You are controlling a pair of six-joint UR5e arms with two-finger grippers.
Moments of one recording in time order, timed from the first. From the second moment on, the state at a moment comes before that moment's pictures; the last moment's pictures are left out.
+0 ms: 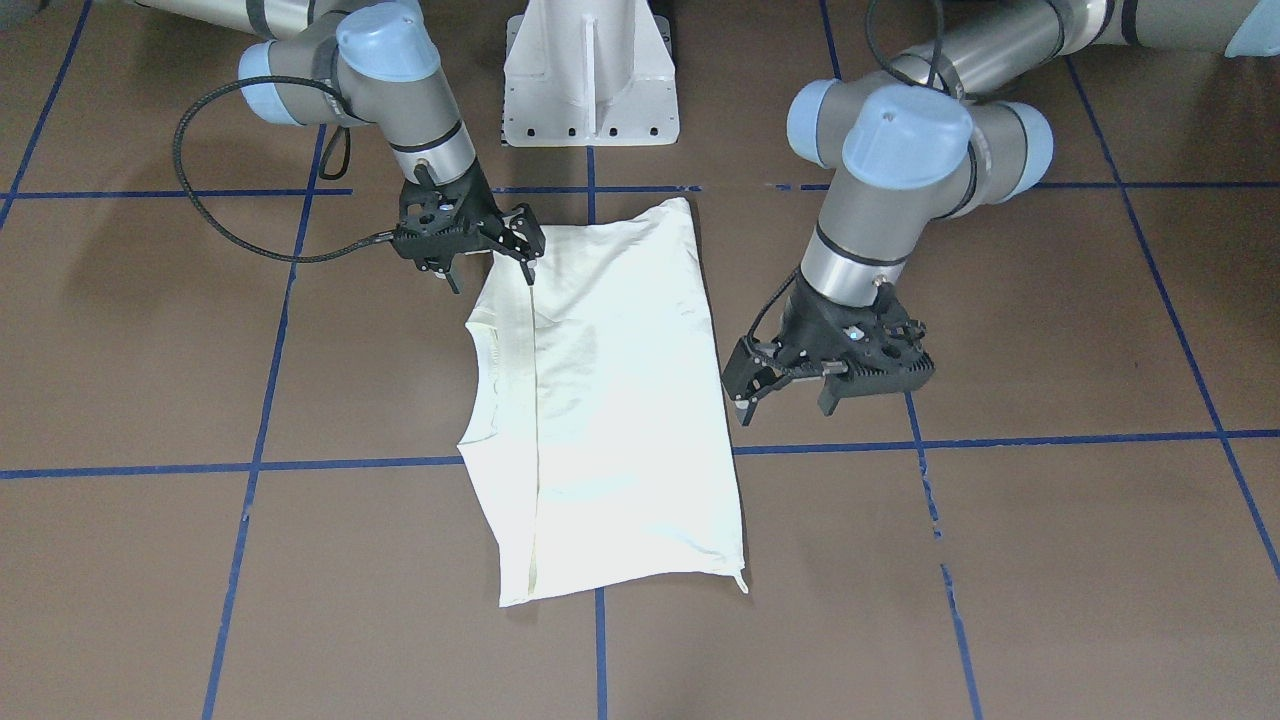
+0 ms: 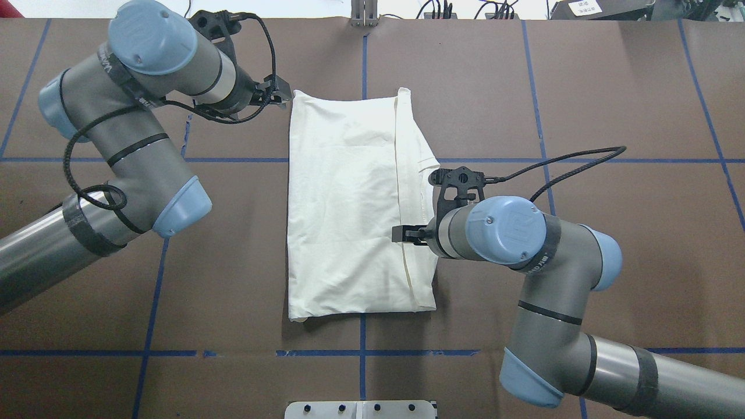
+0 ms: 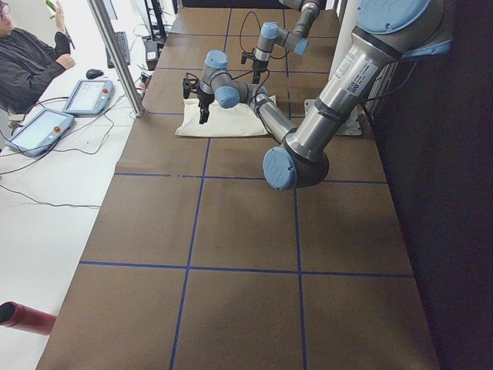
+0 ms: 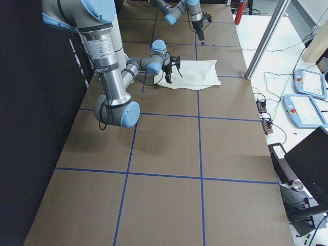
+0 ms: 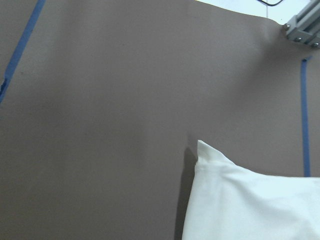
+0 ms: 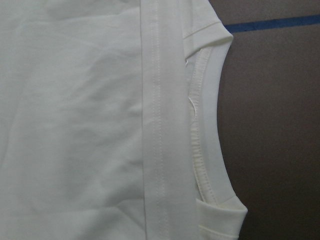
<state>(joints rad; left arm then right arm) -0.79 -2.21 -1.66 -1.79 -1.88 -1.26 0.42 -1.10 1.80 -1.35 1.65 1.32</state>
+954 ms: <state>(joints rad) -0.78 -2.17 -1.75 -1.75 -1.90 -1.26 0.38 -0.97 1.71 -1.65 1.75 1.13</state>
